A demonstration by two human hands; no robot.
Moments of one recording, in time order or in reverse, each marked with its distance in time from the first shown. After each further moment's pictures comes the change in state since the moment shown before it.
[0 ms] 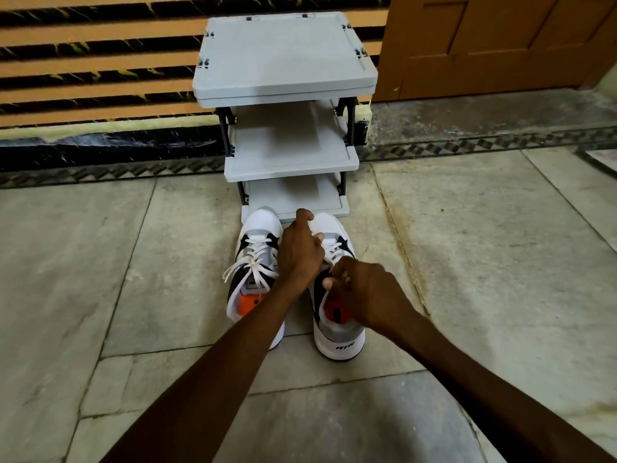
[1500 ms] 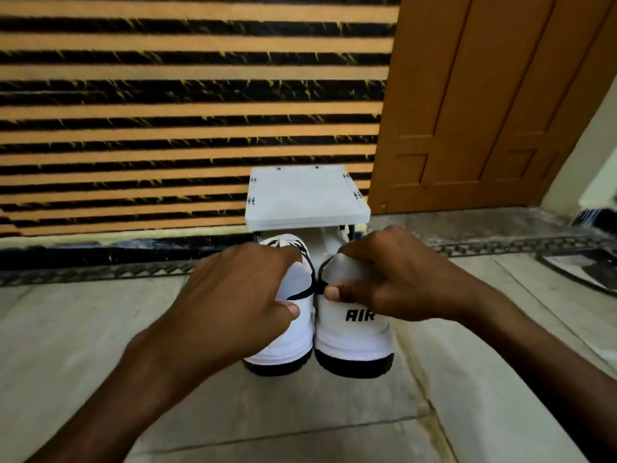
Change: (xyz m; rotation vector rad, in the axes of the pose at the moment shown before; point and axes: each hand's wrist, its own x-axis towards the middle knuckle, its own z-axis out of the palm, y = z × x) left_hand -0.118 0.134 -0.295 0.591 0.005 0.499; right_hand -0.077 -0.121 -0.195 -0.193 0.239 -0.630
